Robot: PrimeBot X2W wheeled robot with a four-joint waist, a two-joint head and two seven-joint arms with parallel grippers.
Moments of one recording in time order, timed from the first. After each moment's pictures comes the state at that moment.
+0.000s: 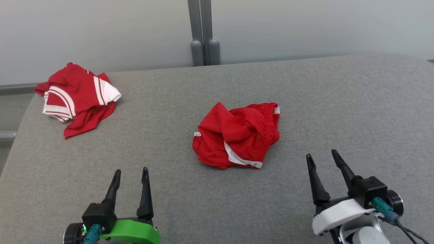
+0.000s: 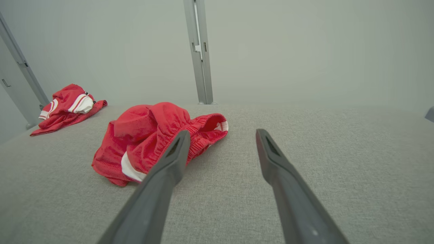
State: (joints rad) left arm 0.01 0.05 -0.16 0.21 -0.25 0.03 -0.26; right arm -0.03 -0.05 0.09 0.18 0.11 0.13 -0.26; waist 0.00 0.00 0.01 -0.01
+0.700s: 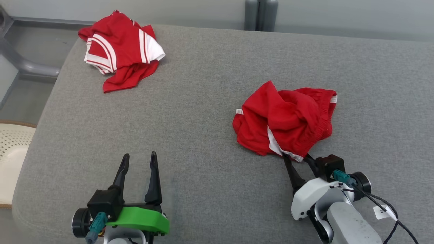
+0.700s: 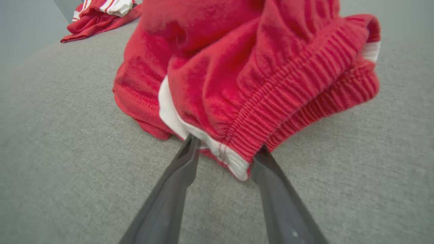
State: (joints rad) left arm -0.05 0.05 -0.23 0.18 -0.30 0.06 -0.26; right arm -0.32 -0.05 0.22 0.66 0.13 0.13 -0.26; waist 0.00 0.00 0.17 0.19
